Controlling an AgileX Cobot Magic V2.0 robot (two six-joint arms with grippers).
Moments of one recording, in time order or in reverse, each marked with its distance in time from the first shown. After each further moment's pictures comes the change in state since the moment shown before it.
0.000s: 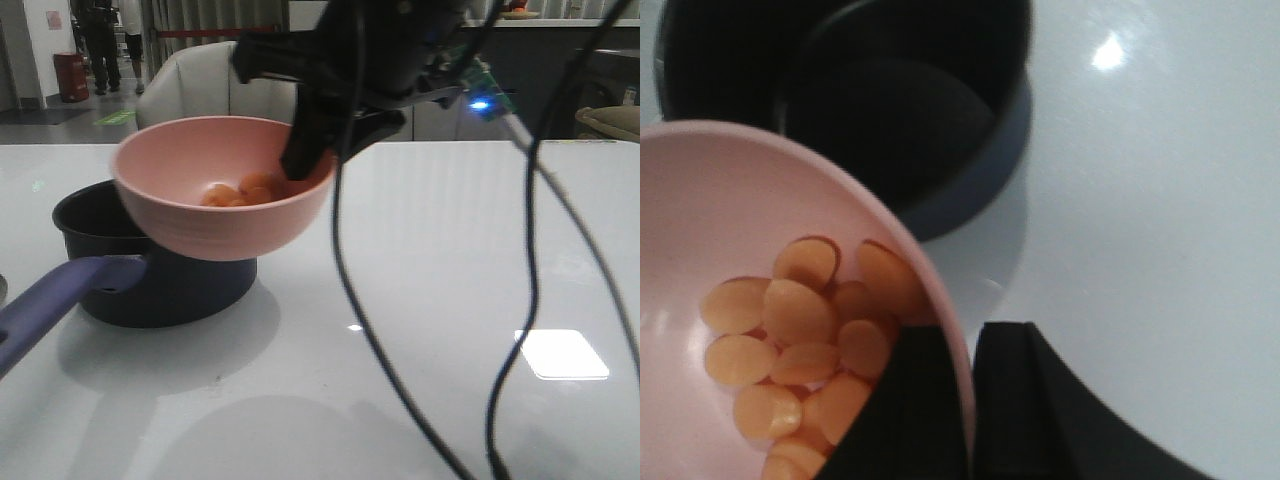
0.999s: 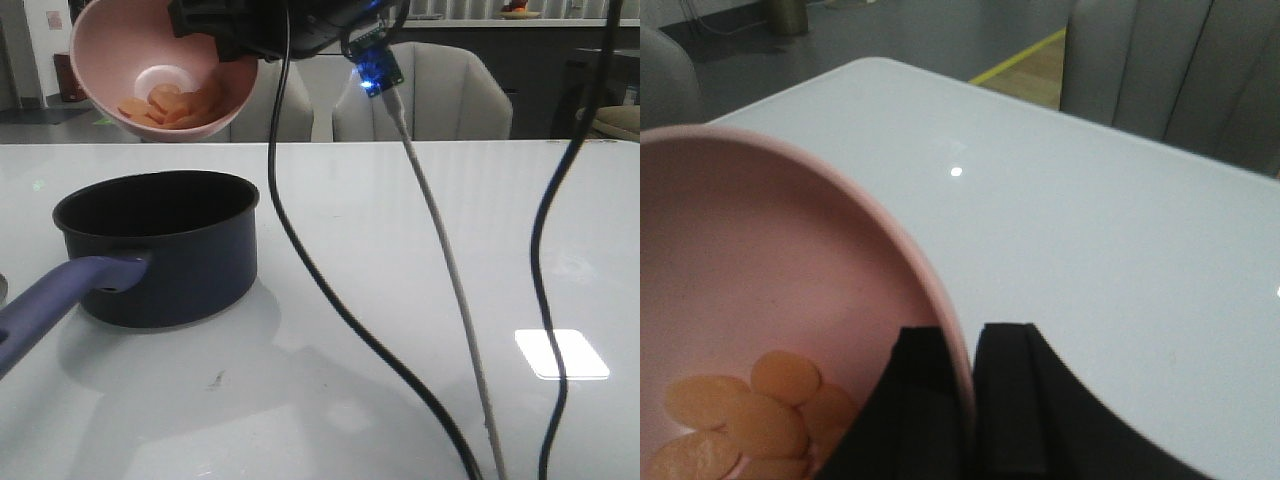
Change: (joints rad) left arm 0.000 0.000 0.000 0.000 0.000 0.000; right arm 0.030 0.117 0.008 -0.168 -0.819 -0.031
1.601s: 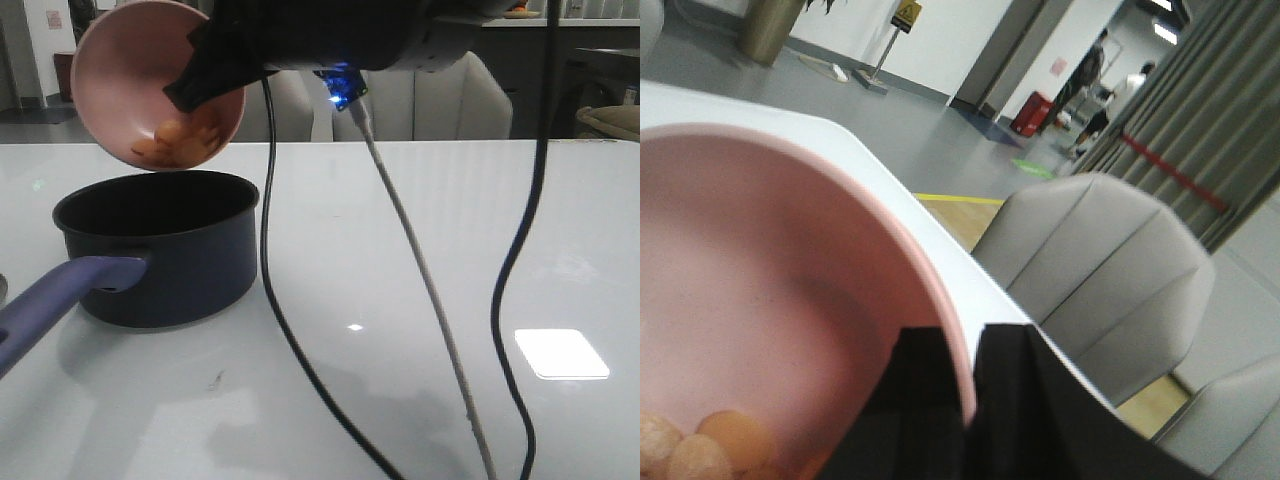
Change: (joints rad) left arm 0.000 0.000 0.000 0.000 0.000 0.000; right arm 0.042 0.128 0.006 -0.003 -0.375 -0.604
